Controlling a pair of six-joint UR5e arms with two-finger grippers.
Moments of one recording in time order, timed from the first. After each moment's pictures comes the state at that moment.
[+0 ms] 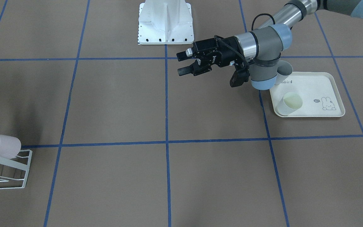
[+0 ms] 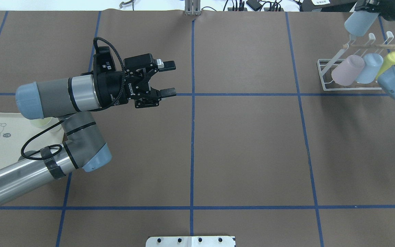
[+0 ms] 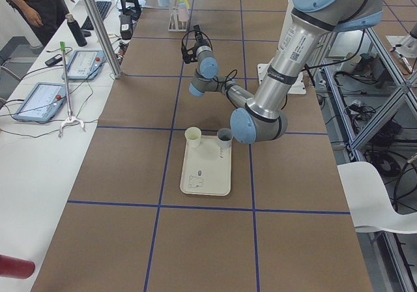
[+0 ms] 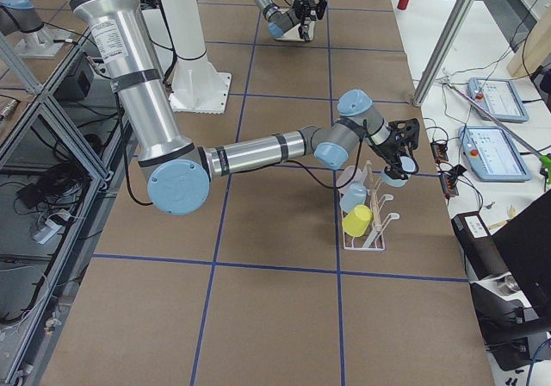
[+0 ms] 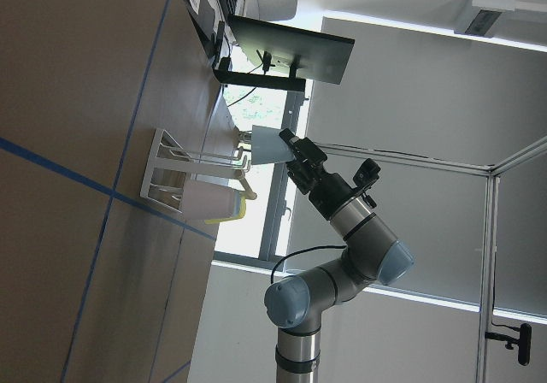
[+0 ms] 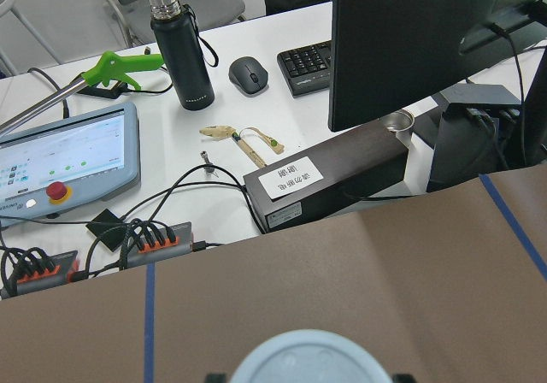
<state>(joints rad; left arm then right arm) -0.64 -2.16 -1.38 -3.44 -1.81 -2.14 1.20 -1.23 1.43 -0.83 1.77 1.05</state>
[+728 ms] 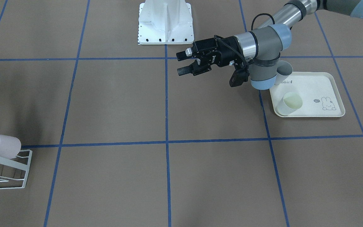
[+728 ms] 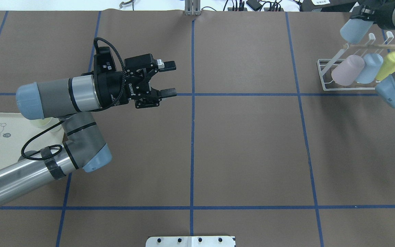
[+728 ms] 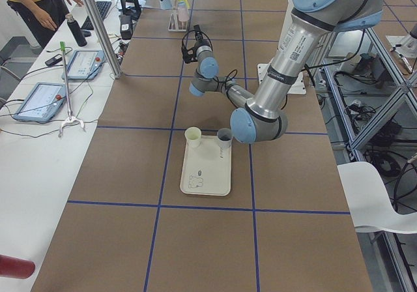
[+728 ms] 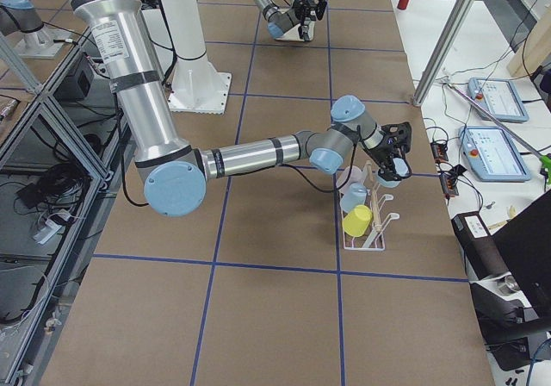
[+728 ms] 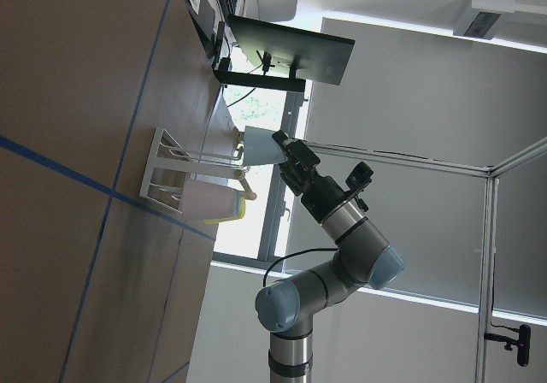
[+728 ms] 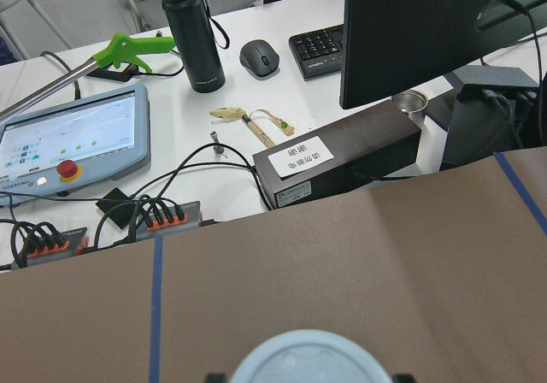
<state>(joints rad) -0.64 -2.16 -1.39 -3.44 -1.81 -2.14 1.16 -1.26 1.44 -0.78 1.77 1.06</state>
